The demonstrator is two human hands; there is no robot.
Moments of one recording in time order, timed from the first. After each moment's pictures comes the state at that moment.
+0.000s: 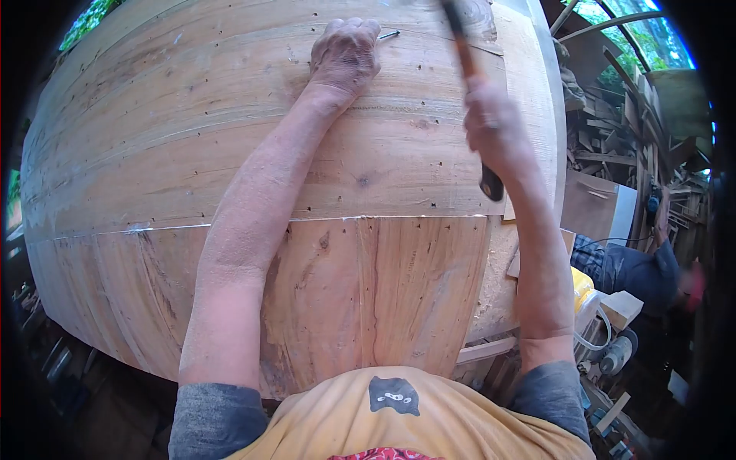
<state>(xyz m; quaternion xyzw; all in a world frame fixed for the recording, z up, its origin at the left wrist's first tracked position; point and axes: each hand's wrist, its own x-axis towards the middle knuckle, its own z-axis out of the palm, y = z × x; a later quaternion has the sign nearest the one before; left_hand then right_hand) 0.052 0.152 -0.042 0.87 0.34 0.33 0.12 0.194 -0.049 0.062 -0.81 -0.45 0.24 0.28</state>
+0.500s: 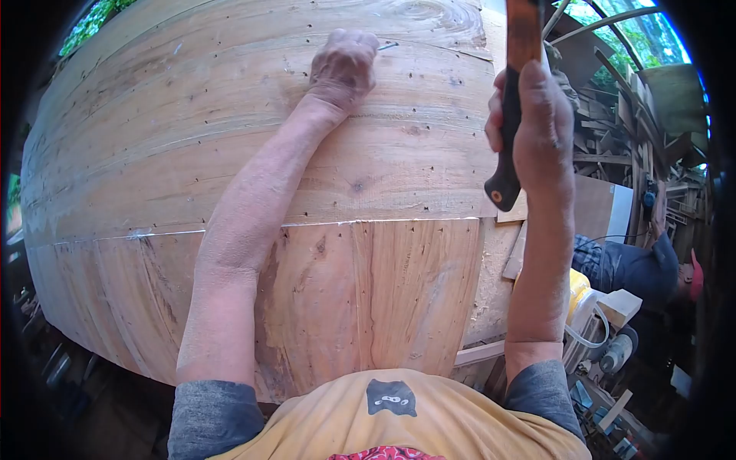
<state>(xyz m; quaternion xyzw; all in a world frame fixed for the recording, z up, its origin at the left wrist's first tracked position) 0.053 0.150 -0.045 0.90 0.26 0.33 0.07 0.164 -0.056 0.143 -0.70 -0.43 0.26 0.51</state>
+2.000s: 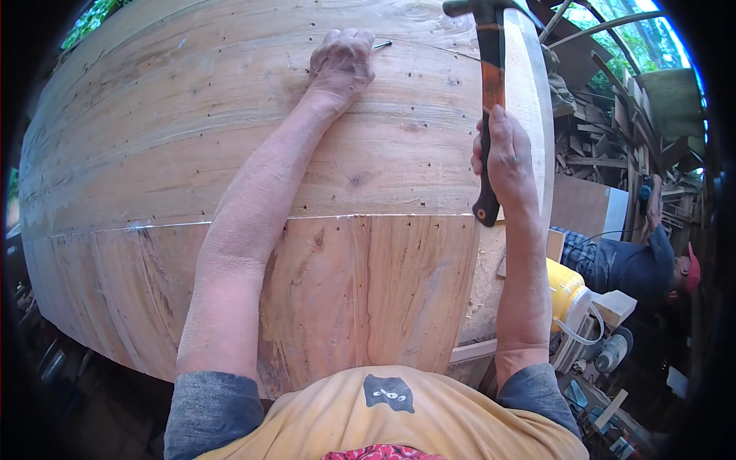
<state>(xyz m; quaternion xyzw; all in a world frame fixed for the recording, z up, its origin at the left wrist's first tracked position) 0.055 0.149 -0.039 0.88 0.35 0.32 0.11 0.179 -0.091 0.090 -0.78 -0.32 0.30 0.44</state>
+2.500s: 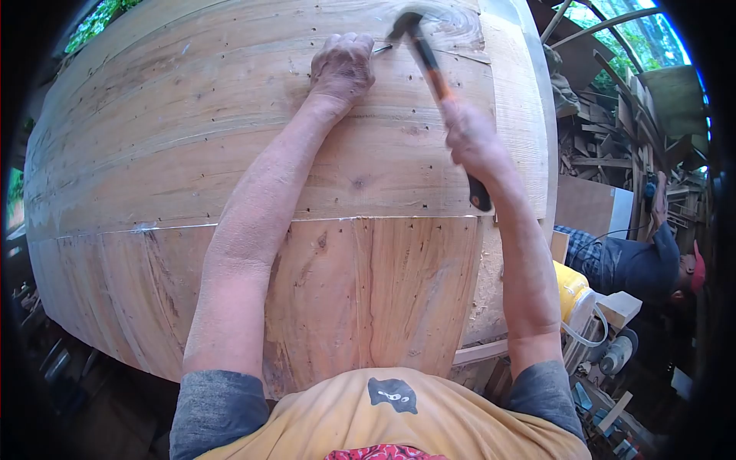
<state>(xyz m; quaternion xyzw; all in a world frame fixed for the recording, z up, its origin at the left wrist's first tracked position) 0.053 0.147 -0.037 0.88 0.35 0.30 0.12 0.193 -0.058 0.043 -0.83 -0.42 0.24 0.27</state>
